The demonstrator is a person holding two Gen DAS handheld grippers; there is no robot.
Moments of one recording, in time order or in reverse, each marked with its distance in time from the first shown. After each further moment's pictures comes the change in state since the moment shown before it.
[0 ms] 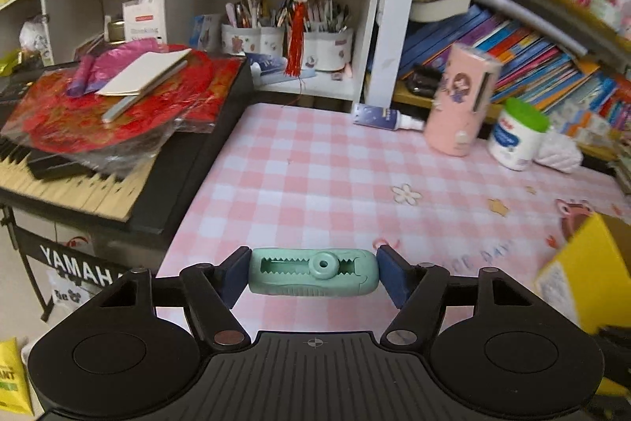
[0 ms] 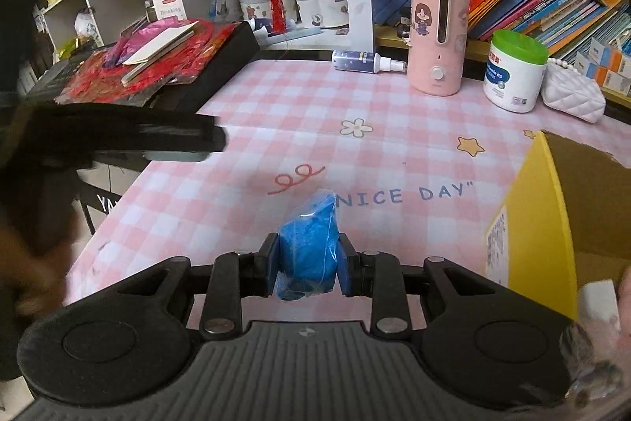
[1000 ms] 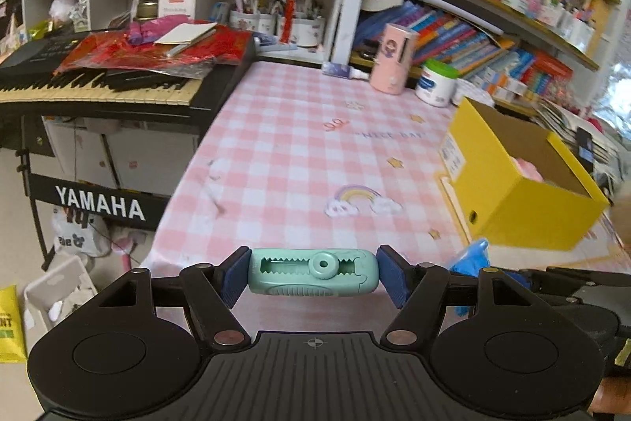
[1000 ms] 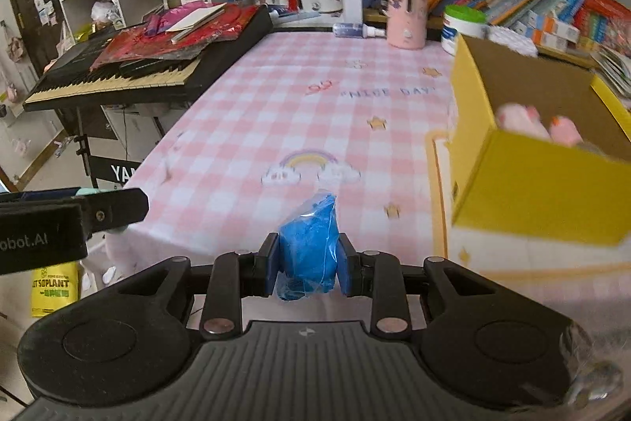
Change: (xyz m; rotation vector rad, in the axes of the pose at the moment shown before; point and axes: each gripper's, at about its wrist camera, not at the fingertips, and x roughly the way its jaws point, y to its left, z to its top) left arm -0.206 0.023 -0.162 0.003 0.007 -0.110; right arm -0.154 0.075 -0.150 0.042 -0.013 -0.074
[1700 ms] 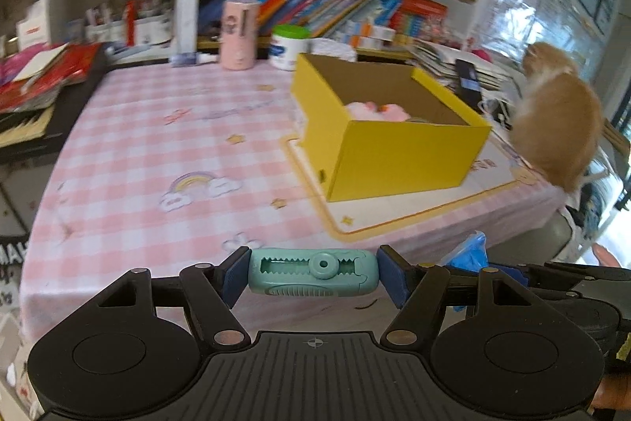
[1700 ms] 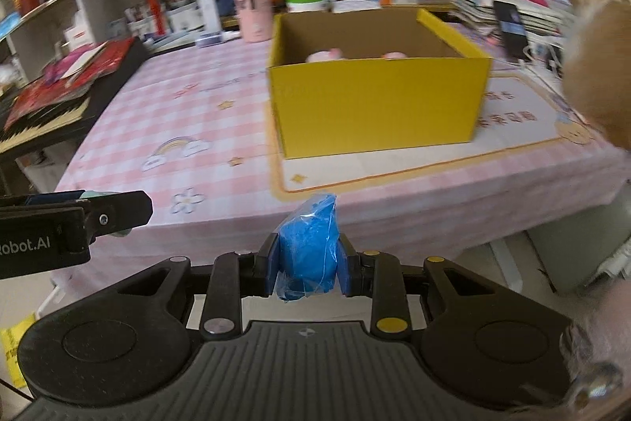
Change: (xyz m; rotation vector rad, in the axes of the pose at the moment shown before) left arm 0.014 -0.106 -0.012 0.248 0.060 -0.288; right arm -0.082 -0.079 -0.067 0.262 -0.042 -0.260
